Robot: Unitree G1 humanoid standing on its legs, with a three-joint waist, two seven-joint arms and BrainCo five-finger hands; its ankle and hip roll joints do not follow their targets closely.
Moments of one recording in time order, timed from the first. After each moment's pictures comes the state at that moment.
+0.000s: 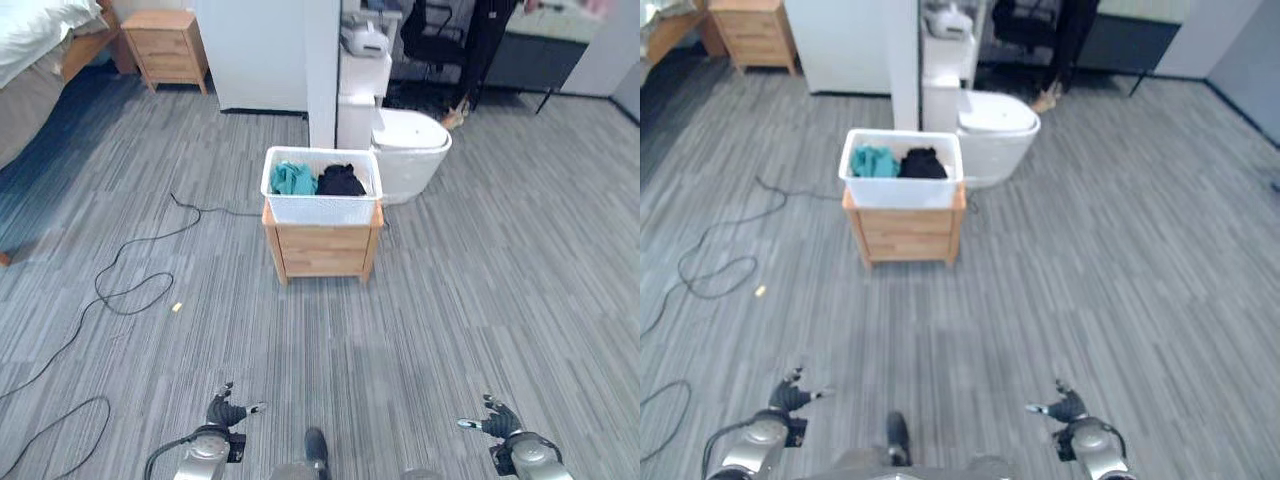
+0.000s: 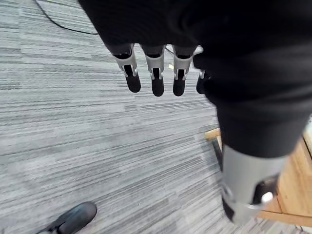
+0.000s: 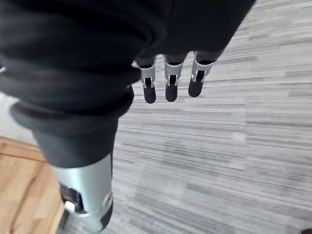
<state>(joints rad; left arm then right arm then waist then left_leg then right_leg) 0.01 0.39 -0.16 0.84 -0.11 -0.01 0.07 0.01 -0.32 0.23 0.79 0.04 0.03 -0.09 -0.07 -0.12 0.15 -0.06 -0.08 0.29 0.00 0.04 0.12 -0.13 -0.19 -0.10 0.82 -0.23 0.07</state>
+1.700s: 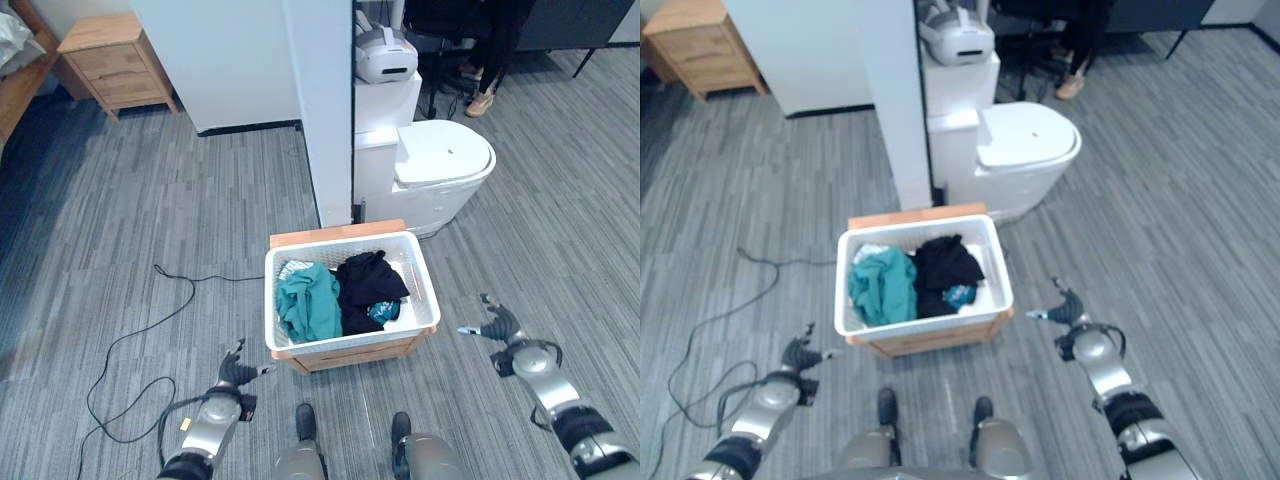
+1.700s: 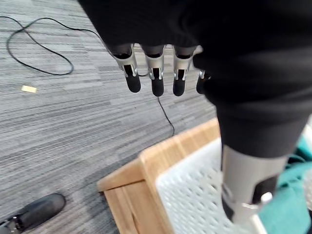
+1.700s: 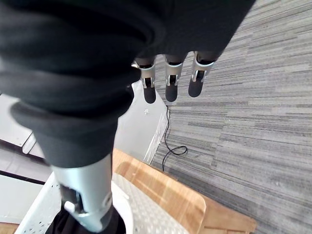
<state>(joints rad) -0.13 0.39 -0.25 0.73 -0.12 -0.01 0.12 -0.32 -0.50 0.30 0.66 0.00 0.04 -0.12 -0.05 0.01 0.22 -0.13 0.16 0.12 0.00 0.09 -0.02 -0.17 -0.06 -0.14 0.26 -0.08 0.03</state>
